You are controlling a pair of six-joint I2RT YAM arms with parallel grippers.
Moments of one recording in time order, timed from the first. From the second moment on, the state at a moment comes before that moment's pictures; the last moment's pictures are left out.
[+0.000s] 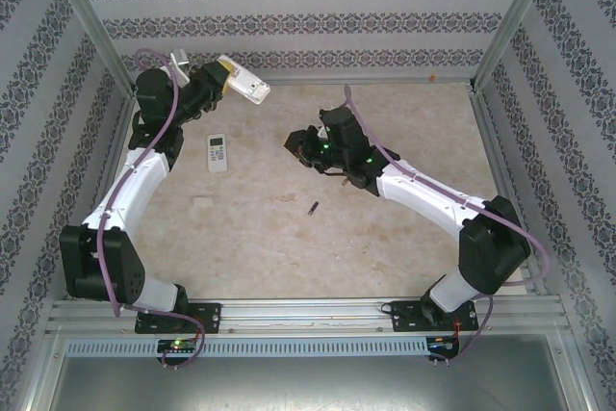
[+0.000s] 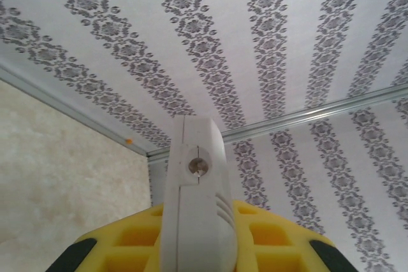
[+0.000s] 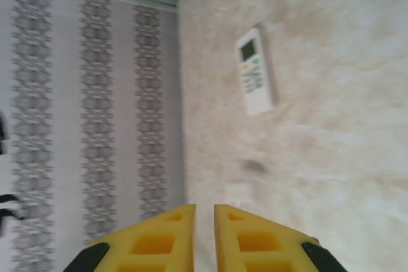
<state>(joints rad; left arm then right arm) -0.04 1.43 1.21 0.19 0.56 -1.19 0.66 1.56 1.19 -0.12 -0.28 1.17</state>
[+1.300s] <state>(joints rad) -0.19 1.44 1.14 0.08 0.65 -0.96 0.64 1.77 1.62 -0.31 -0.41 -0.03</state>
